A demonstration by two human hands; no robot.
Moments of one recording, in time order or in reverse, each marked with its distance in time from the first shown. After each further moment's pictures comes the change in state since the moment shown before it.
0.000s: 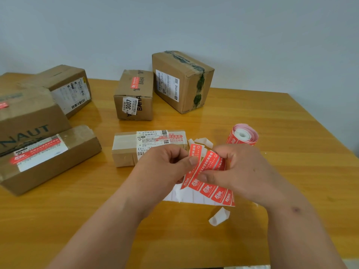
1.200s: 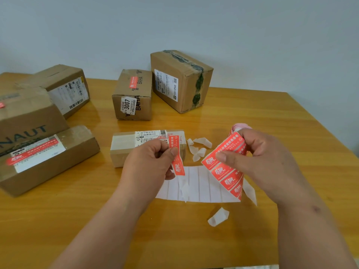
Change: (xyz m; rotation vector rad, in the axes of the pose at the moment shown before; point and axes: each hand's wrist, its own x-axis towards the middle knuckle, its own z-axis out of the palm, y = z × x) left_hand 0.012 -0.011 -0.002 0.002 0.317 0.013; right_hand -0.004 0.009 -0.014 0.123 0.276 0.031
